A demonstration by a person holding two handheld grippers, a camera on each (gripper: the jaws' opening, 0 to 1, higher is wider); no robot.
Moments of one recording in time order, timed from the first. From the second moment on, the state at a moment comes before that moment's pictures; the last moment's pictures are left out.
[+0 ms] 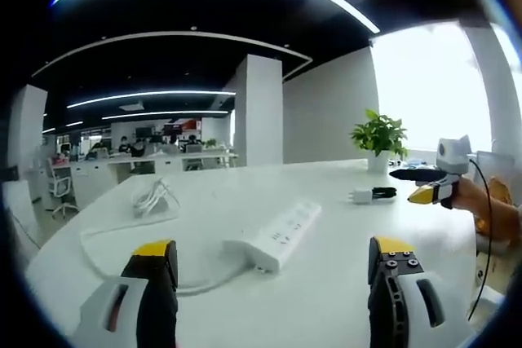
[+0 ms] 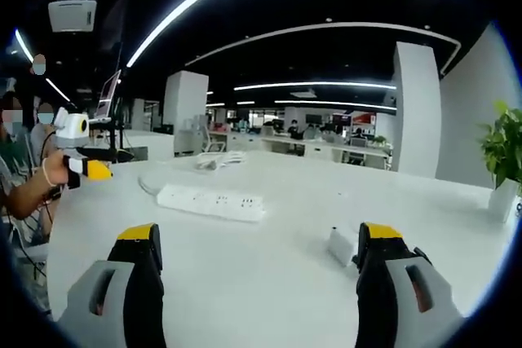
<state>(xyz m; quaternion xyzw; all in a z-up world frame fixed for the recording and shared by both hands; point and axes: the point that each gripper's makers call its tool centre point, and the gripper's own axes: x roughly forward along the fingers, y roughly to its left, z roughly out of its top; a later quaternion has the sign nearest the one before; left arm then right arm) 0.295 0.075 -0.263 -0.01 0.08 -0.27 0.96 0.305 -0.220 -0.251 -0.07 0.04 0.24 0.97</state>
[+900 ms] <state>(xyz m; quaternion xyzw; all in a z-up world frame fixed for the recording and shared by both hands) 0.317 0.063 -0.275 -0.02 0.09 -0.25 0.96 0.339 -0.198 -0.250 -0.07 0.01 0.27 0.96</state>
